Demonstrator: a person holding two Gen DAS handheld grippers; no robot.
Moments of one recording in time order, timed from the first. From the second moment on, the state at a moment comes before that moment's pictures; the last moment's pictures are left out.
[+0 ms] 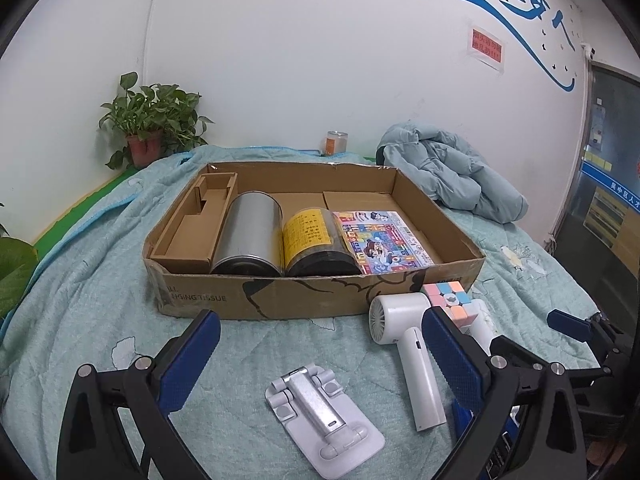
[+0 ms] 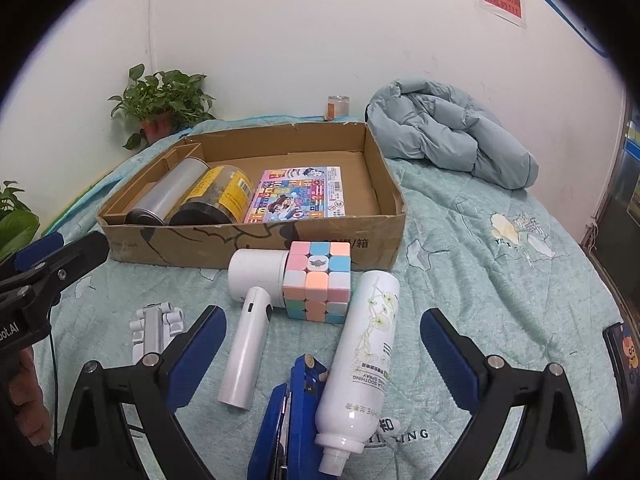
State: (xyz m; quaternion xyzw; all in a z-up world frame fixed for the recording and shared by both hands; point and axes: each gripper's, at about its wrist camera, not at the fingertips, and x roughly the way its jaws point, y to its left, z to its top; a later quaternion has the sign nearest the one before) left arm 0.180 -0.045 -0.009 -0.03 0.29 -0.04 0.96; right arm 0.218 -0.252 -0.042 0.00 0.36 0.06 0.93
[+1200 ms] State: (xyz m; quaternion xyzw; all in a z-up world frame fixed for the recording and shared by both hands) left arm 0.259 -0.177 -0.062 -0.06 0.52 -0.26 0.81; right arm 0.190 -0.300 -0.094 -0.09 0.49 0.12 0.86
